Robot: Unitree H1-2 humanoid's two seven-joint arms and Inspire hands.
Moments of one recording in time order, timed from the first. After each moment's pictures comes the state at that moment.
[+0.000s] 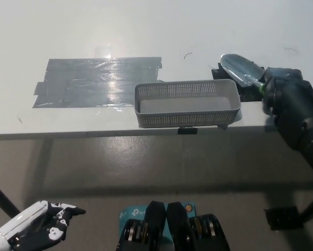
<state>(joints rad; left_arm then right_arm) 0.06 0.62 -0.02 -0.43 -0.14 0.40 -0.49 -1.09 -0.27 0.56 1.12 -0.81 0.46 0.31</state>
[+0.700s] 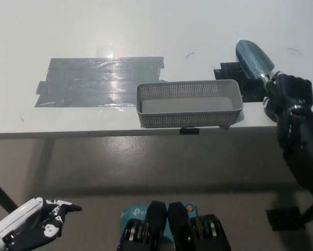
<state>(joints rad) 0.06 0.62 0.01 -0.44 -0.15 0.40 -0.49 -0.83 -0.27 0.32 0.93 -0.78 0.35 -0.14</state>
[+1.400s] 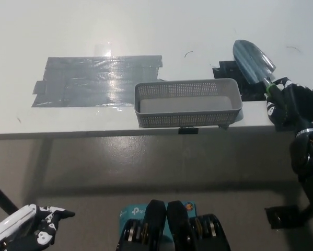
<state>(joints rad) 0.09 0.66 0.02 -0.46 -0.15 0.41 -0.49 -0.72 -0.33 0.28 0.83 -0.70 0.10 -0.30</state>
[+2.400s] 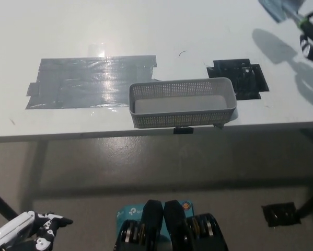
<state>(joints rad) 0.12 0.66 0.01 -0.45 -0.15 0.41 -0.49 -0.88 -0.56 0.32 0.54 -0.70 0.08 -0.09</state>
